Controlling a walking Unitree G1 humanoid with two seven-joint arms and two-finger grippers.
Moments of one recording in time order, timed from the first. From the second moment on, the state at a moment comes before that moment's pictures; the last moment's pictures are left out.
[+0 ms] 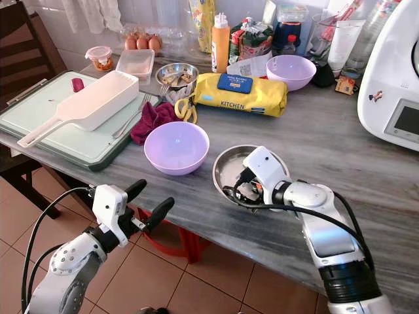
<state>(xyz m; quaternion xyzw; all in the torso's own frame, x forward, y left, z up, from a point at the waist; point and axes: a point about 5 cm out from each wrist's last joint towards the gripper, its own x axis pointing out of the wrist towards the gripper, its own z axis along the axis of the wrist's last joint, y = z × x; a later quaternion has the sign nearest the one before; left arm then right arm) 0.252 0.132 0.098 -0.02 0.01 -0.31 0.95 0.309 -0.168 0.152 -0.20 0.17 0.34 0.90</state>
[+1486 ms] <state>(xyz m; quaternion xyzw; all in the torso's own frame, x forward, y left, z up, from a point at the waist) 0.252 0.130 0.097 -0.03 0.01 -0.31 0.95 0.317 -0.158 0.143 -0.21 0.19 0.36 0.89</state>
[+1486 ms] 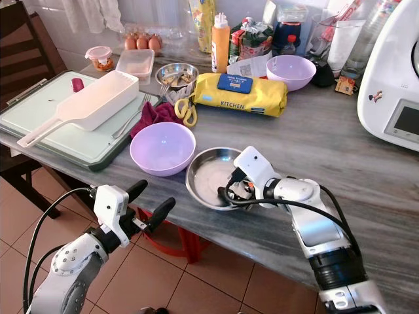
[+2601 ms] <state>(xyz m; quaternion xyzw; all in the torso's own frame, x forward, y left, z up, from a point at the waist) 0.255 0.129 0.099 -0.02 0.01 -0.31 0.95 0.315 -0.167 0.183 -0.16 0.05 0.25 0.95</state>
